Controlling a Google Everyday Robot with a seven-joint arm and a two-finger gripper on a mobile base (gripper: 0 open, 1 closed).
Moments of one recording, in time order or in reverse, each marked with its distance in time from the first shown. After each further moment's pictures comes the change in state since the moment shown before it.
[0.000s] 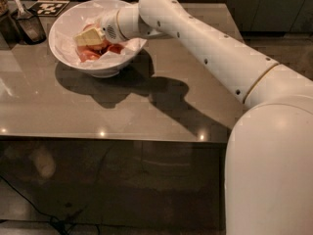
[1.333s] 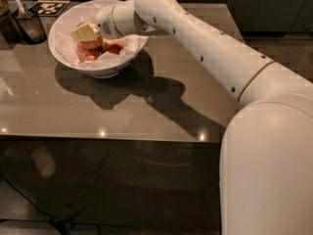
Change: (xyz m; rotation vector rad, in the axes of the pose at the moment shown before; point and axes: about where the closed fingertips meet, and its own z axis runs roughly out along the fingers) arm -0.016 0.003 0.002 -0.012 -0.019 -0.005
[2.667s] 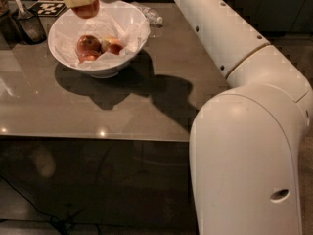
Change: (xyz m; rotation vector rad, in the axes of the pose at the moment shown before) arm -0.082 -0.013 -0.025 -0.021 0.000 -0.001
